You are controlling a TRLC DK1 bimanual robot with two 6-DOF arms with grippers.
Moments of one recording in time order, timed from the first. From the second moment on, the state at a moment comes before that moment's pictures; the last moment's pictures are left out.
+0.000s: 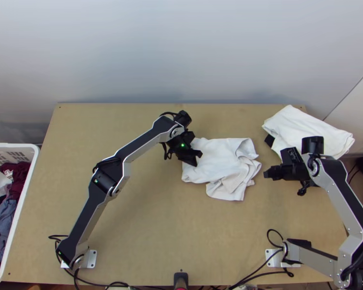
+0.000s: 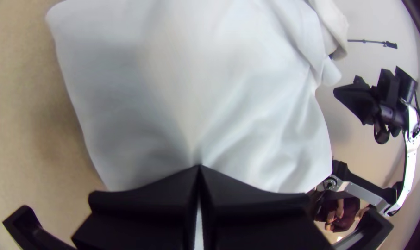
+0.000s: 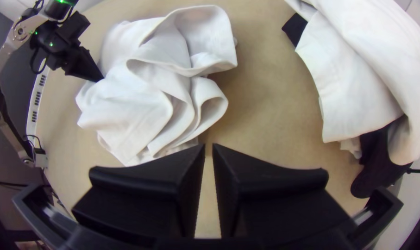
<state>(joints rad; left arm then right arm) -0.63 2.46 2.24 -1.09 0.62 -0.18 -0.08 1.27 0.90 -0.81 -0.36 -0.21</state>
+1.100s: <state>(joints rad) -0.40 2.05 2.08 -1.33 0.61 0.01 -0.17 1.67 1.04 -0.78 -0.78 -0.14</state>
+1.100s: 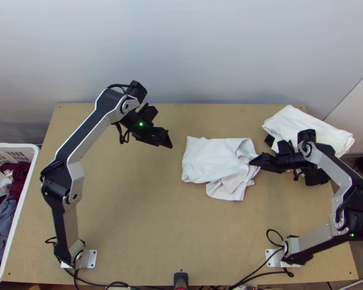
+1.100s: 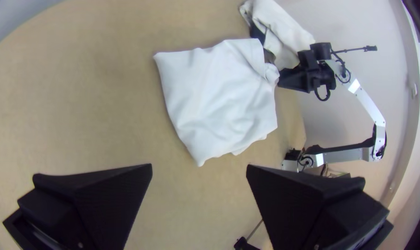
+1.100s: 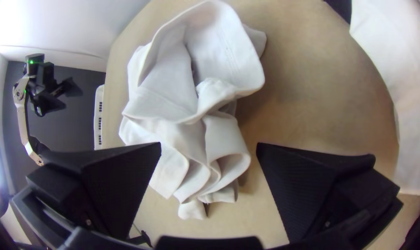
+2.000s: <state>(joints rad) -0.34 1.90 1.85 -1.29 0.53 0.02 0.08 1.92 1.11 -0.55 -0.94 -0.04</state>
